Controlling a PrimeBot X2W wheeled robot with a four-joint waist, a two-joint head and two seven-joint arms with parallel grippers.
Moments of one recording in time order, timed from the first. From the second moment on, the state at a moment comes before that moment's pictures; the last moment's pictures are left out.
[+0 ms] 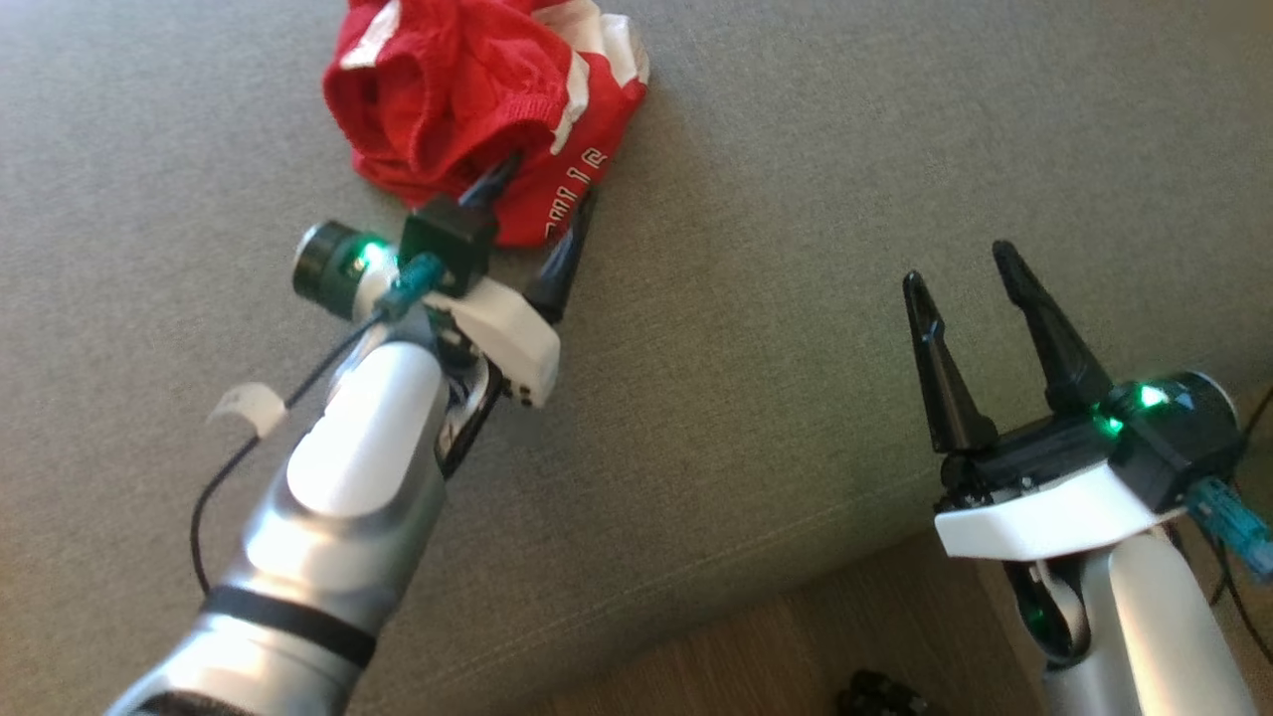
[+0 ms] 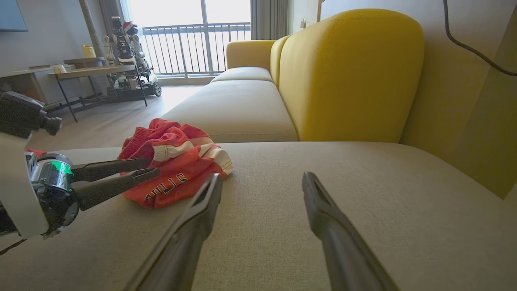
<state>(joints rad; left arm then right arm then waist) -0.69 0.04 -0.51 0.68 -0.15 -0.11 -0.26 -0.13 -0.05 0.06 -0.04 0.12 0.13 -0.26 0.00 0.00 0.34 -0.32</state>
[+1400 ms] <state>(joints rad) -0.33 0.21 -0.35 0.14 -0.47 -0.08 -0.13 -0.14 -0.05 0.08 -0.01 0.13 0.13 -0.26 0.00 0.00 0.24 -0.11</state>
